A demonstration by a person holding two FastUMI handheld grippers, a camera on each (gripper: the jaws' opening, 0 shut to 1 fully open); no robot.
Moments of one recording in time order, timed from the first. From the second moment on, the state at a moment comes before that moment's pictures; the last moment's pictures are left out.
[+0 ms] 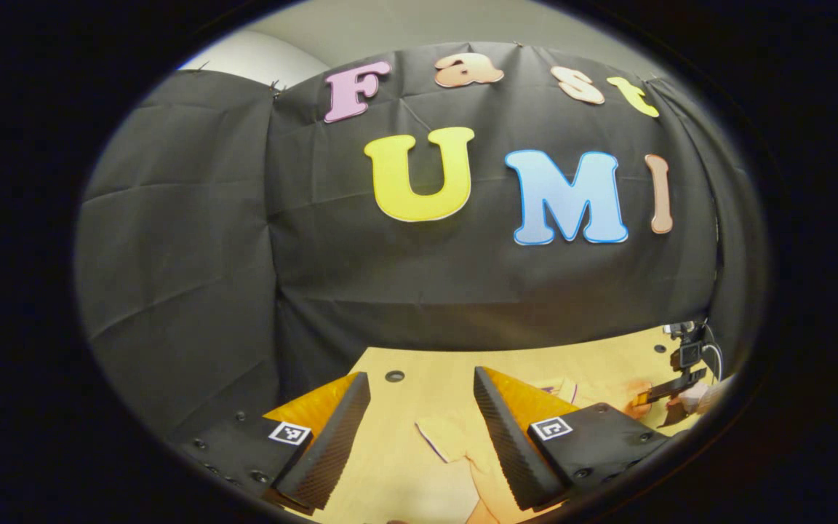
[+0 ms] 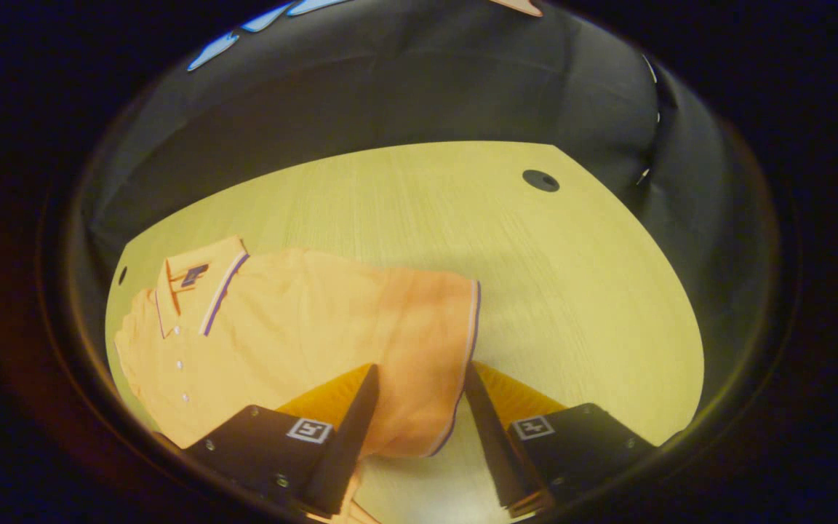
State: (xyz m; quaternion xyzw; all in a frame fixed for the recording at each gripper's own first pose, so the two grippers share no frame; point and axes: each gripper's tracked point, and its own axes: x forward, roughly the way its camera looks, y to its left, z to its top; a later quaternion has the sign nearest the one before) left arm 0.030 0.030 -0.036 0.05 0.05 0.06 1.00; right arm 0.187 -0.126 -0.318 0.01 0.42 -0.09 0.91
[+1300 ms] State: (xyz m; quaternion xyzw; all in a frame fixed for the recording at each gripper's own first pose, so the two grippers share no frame) left arm 0.023 0.047 -0.056 0.04 0.06 0.07 1.00; right arm 0.207 0.059 -0.280 -0.04 0.36 0.09 0.93
